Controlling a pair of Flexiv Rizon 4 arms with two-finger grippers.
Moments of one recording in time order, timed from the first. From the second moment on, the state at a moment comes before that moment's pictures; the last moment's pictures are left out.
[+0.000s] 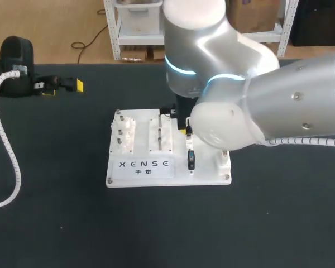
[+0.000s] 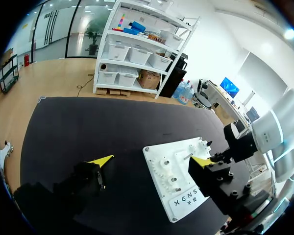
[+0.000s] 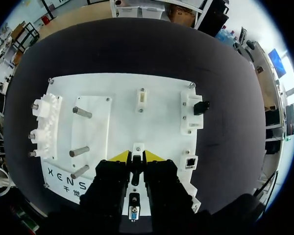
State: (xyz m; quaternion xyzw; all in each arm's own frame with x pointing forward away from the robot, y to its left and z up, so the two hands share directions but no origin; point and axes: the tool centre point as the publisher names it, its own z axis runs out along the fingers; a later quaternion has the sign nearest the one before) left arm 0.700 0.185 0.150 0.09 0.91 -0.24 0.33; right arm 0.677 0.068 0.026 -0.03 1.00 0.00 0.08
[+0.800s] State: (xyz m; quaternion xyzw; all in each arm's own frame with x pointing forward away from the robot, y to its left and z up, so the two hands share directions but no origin) left arm 0.700 0.185 0.150 0.09 0.91 -0.24 0.33; right arm 0.676 0.000 0.035 0.00 0.99 -0.04 0.11
